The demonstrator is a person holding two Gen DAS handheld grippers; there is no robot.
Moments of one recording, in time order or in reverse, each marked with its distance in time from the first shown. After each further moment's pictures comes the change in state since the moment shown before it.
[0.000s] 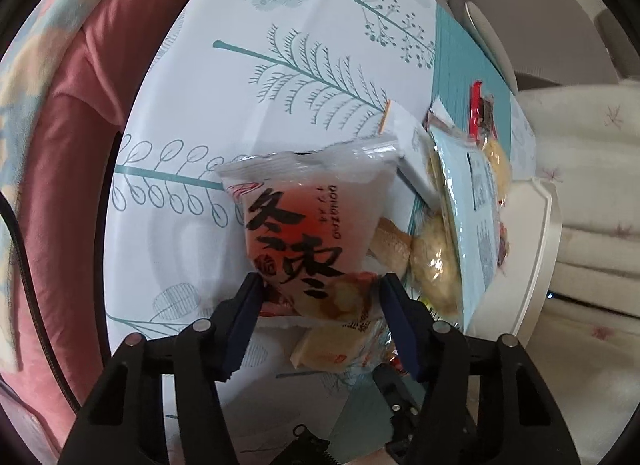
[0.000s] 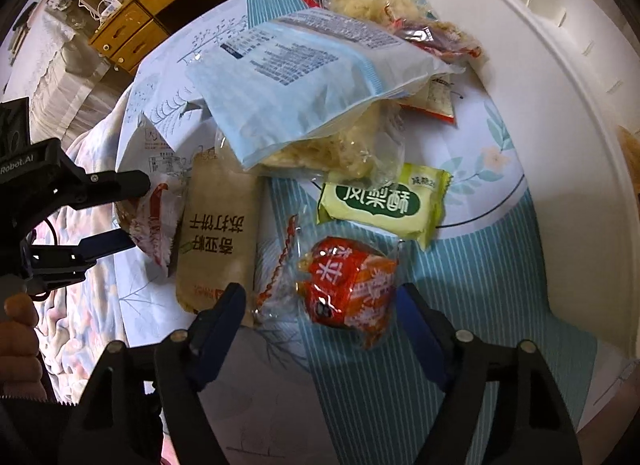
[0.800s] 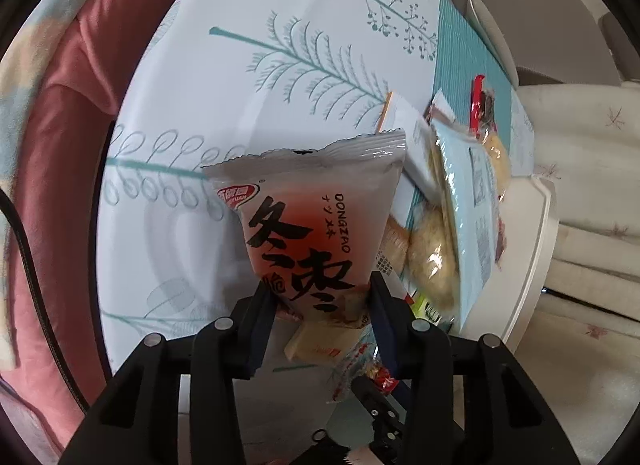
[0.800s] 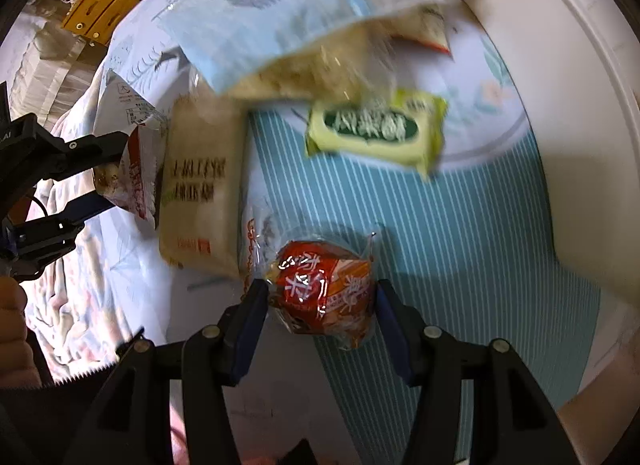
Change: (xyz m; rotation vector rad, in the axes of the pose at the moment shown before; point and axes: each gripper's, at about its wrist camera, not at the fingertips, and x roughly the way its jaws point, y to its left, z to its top) left arm 0.002 0.003 -0.003 0.002 0.056 -0.006; right arm 0.011 -0.001 -0.010 0.061 0.209 -0.016
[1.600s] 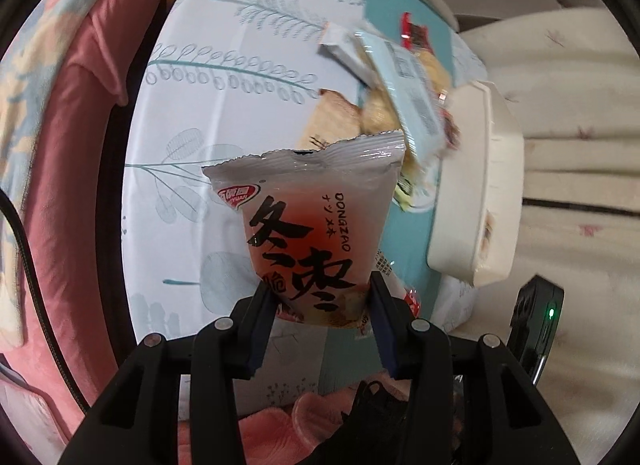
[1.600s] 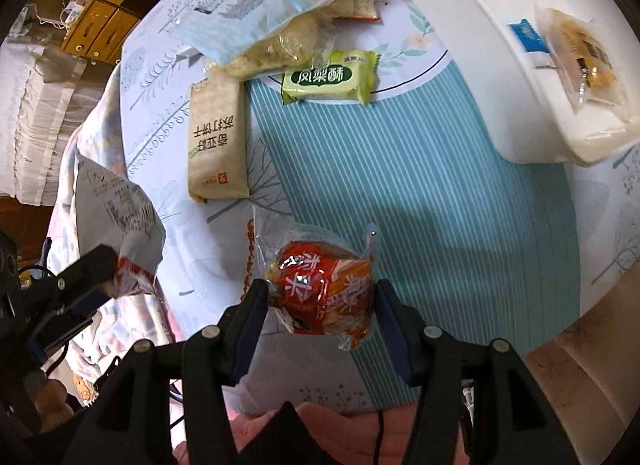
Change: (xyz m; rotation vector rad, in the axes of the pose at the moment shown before) left arm -0.059 -0.013 -0.124 0.159 0.006 -0.034; right arm -0.053 -0.027 -0.048 0.087 0.019 0.073
